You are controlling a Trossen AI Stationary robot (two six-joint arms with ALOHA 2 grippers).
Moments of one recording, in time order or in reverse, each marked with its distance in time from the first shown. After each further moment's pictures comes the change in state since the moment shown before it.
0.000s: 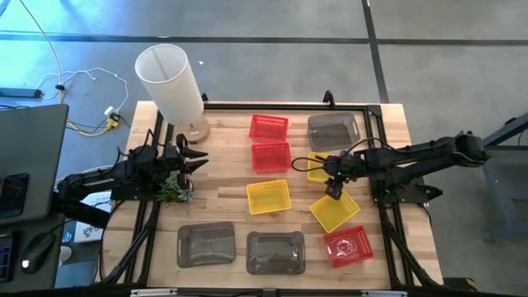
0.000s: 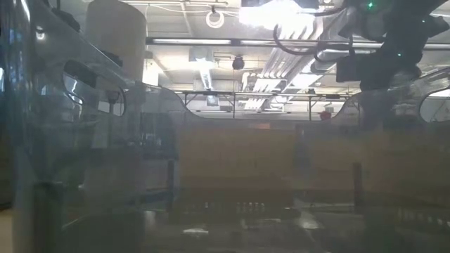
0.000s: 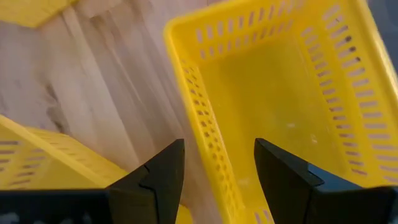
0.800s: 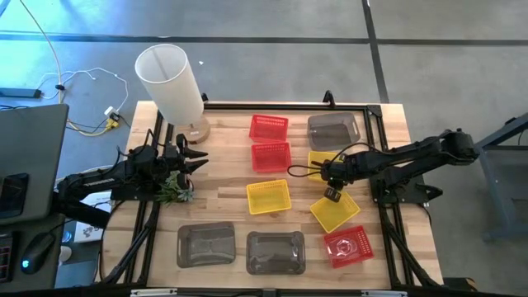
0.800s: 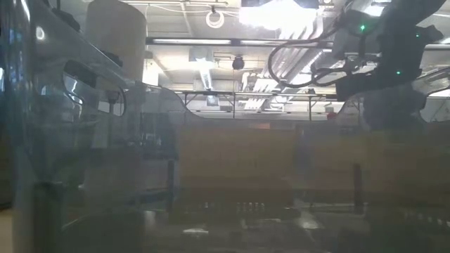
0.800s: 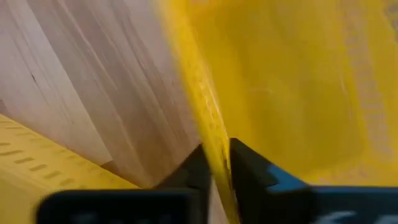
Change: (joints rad) left arm 0.000 0.000 0.000 0.000 0.000 0.000; right arm 0.010 0.151 0.000 -0.013 0.010 0.018
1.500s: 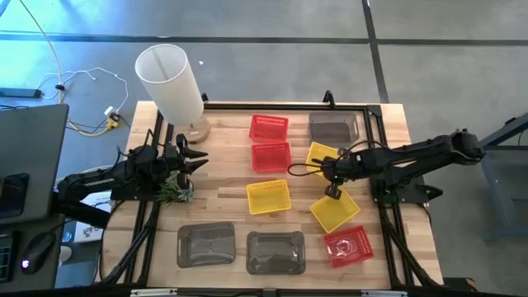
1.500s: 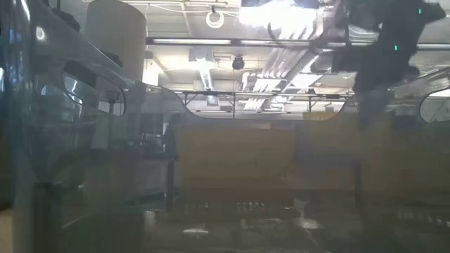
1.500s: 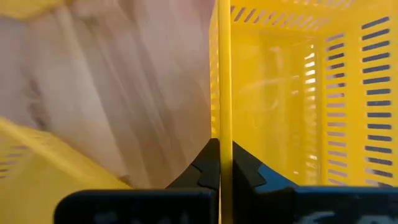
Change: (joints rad) left arm 0.000 0.000 0.000 0.000 0.000 0.000; right arm 0.057 -0.091 0.120 -0.098 0.107 -0.086
